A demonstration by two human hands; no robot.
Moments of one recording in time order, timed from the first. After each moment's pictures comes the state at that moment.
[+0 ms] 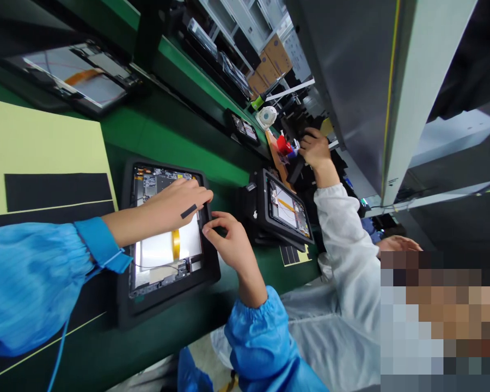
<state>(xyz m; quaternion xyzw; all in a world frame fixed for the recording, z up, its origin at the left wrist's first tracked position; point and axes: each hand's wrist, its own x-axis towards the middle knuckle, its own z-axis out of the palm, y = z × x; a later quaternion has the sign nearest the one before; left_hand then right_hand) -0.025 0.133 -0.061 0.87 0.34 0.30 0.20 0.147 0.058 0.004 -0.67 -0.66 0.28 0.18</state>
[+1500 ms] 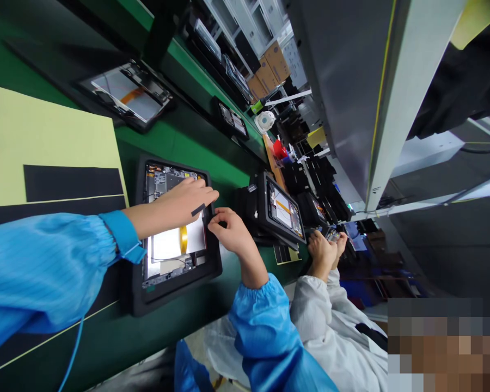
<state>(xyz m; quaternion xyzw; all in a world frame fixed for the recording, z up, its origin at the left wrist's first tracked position) -0.018 0.133 -0.065 0.87 0.33 0.35 0.12 0.136 0.079 0.013 -0.70 -0.66 0.27 0.06</state>
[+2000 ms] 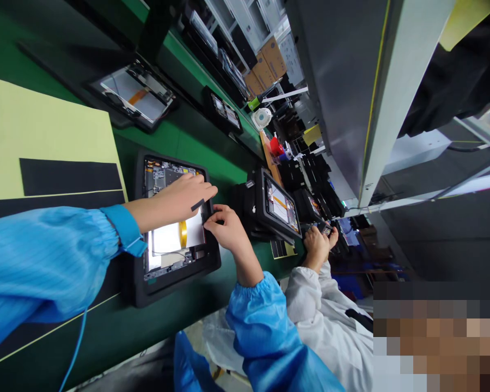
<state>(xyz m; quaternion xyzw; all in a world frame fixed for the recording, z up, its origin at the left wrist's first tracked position) -0.021 0.133 -0.064 0.87 0.32 0.35 0.15 0.134 0.071 0.007 -0.72 -0.64 0.25 0.08</state>
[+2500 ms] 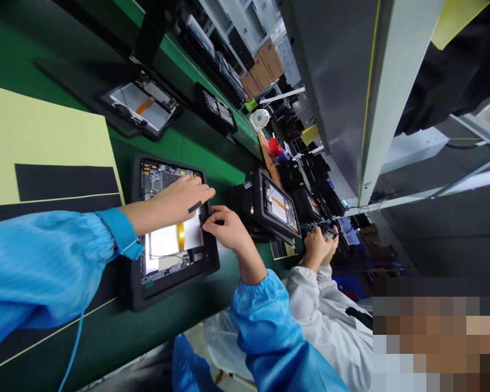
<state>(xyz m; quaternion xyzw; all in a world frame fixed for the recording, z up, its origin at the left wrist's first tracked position) -0.018 0.135 -0.070 0.86 0.32 0.37 0.14 0.136 0.077 0.015 -0.70 -0.65 0.29 0.07</state>
